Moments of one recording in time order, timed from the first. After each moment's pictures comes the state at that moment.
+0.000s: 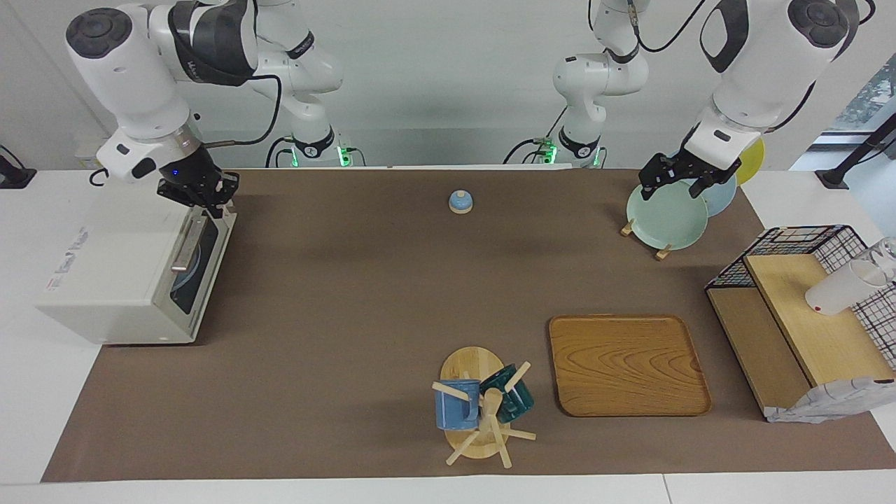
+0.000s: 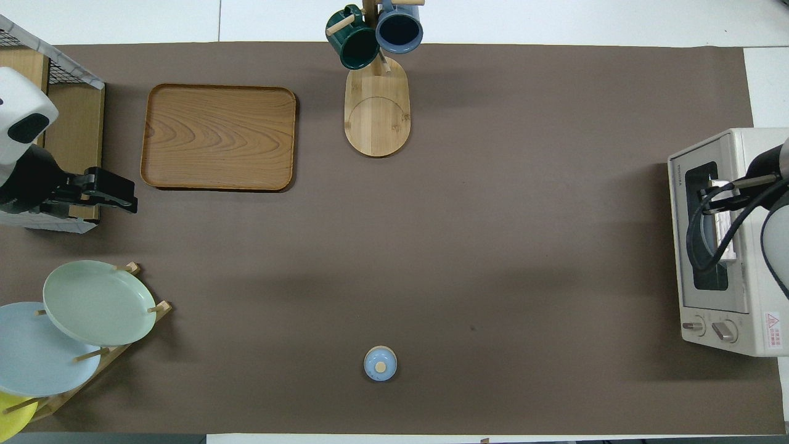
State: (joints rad) left arm -0.03 0.00 -0.09 -1.62 -0.04 1.51 -0.11; right arm 0.03 -0.04 -0.07 -1.78 -0.07 1.67 -0.15
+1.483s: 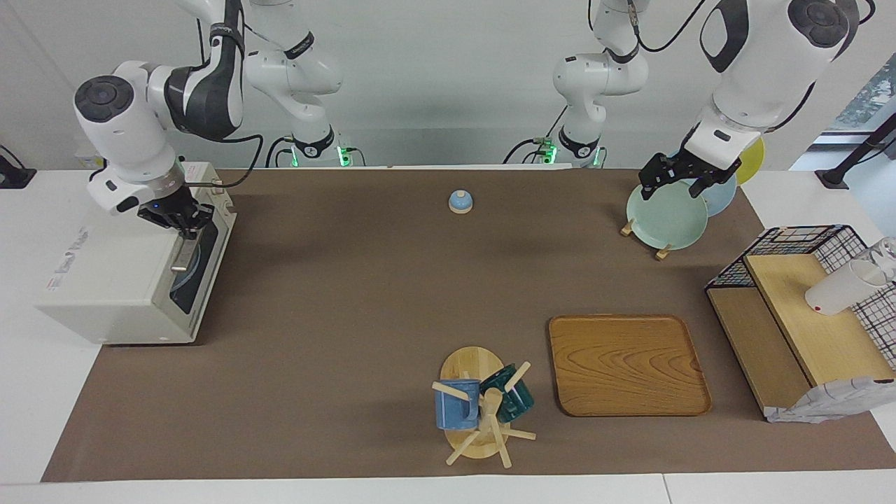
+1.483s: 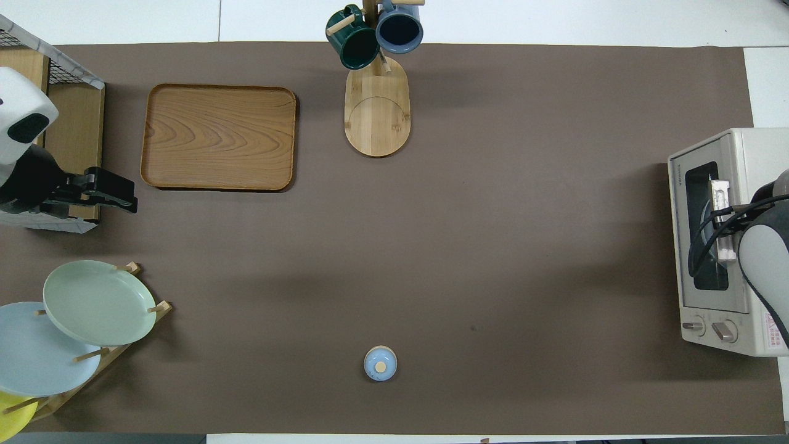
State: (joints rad) left arm -0.03 0.00 -0.09 -1.62 -0.04 1.51 -0.11; right arm -0.09 -0.04 -0.08 -2.00 -0.19 1.89 -0.14
